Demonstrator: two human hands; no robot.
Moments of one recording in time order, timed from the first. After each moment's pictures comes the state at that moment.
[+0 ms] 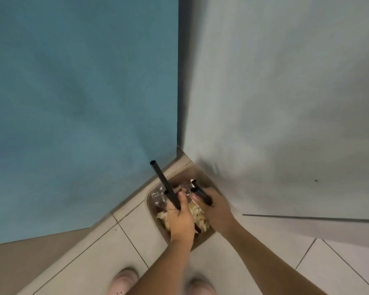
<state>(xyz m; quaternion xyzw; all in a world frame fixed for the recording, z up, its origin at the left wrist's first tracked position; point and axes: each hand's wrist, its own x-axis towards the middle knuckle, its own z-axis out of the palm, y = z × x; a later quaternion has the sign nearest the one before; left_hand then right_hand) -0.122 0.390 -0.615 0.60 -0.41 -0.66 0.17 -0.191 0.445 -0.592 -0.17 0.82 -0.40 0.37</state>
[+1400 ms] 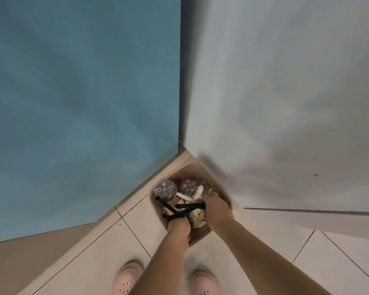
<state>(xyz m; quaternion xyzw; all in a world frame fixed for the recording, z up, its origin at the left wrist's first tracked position) -0.099 0.384 -0.653 0.71 -0.26 -0.65 -0.11 -0.186 0.441 -0.618 -0.26 0.88 0.00 0.40</state>
